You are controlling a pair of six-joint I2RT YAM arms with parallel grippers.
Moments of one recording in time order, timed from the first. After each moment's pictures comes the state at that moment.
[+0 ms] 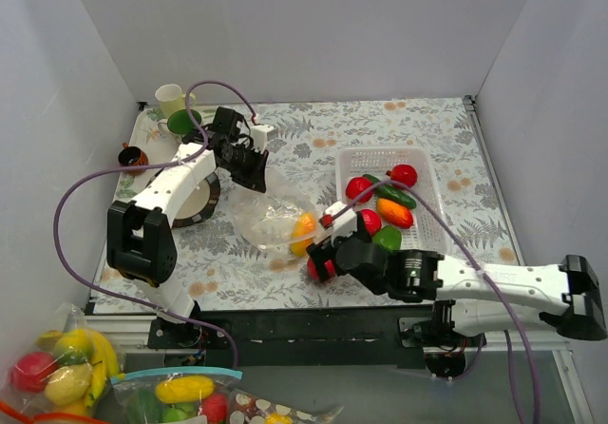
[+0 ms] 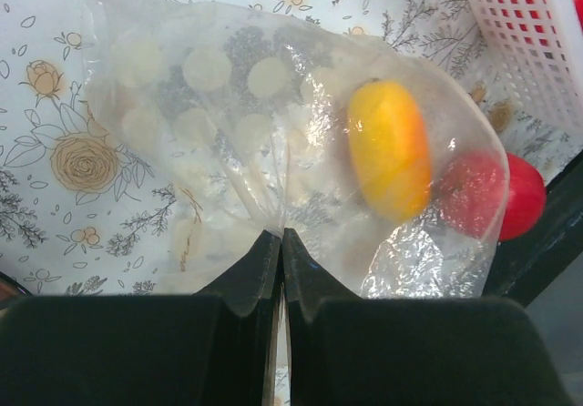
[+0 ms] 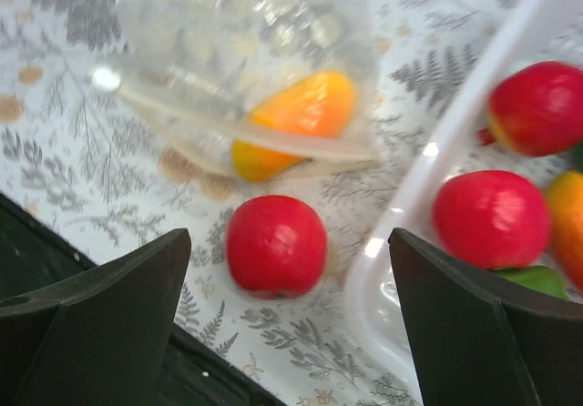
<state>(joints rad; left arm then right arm) -0.31 1.68 1.44 -0.86 0.47 0.18 1.35 0.99 0.80 -0.37 0.65 0.38</state>
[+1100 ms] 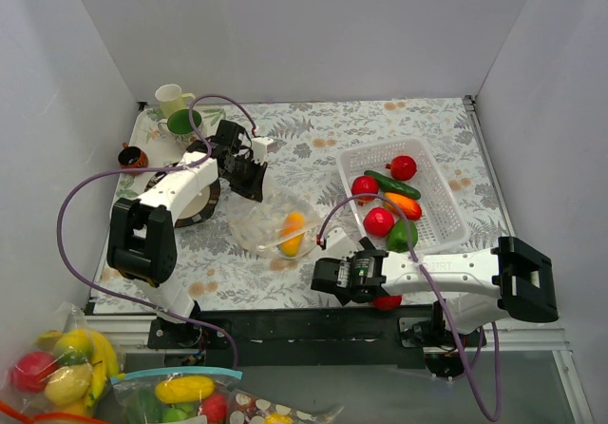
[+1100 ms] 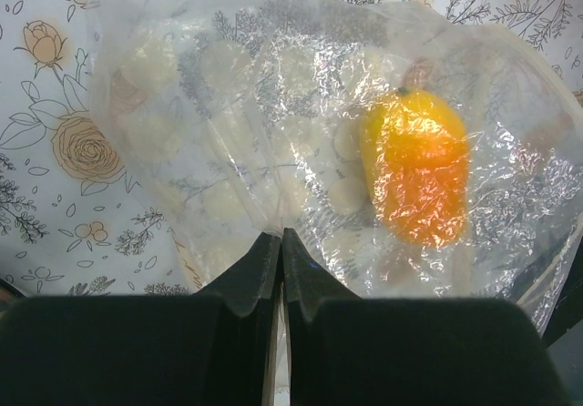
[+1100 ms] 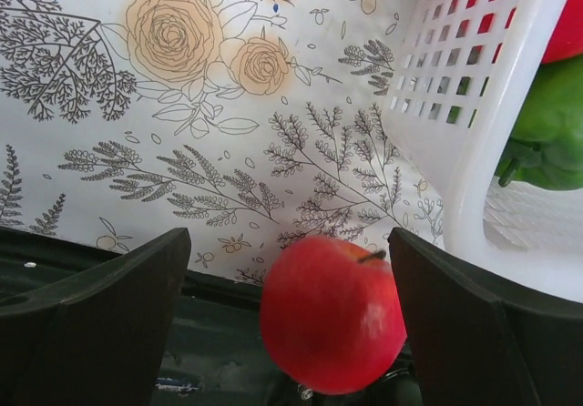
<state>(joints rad) -0.31 1.68 1.30 -0.75 0.40 0.19 1.41 1.39 0.88 -0.94 0.60 0.72</state>
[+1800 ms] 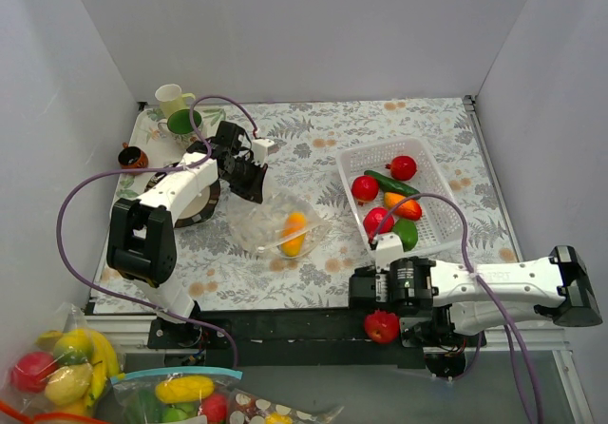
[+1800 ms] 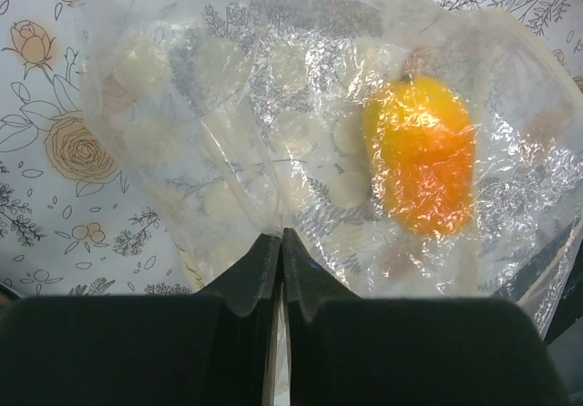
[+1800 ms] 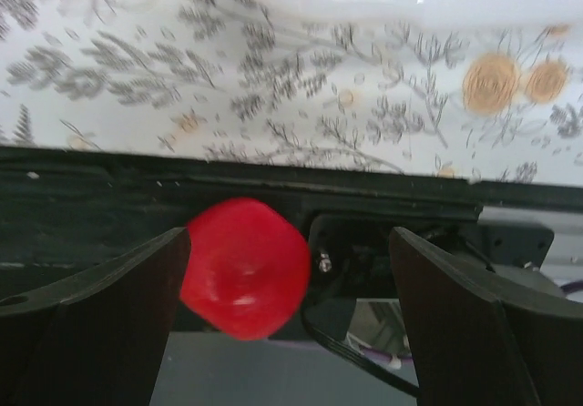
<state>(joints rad) -0.31 1.68 1.29 -0.75 0.41 0.22 1.52 1.10 0.87 -1.33 0.53 1.29</state>
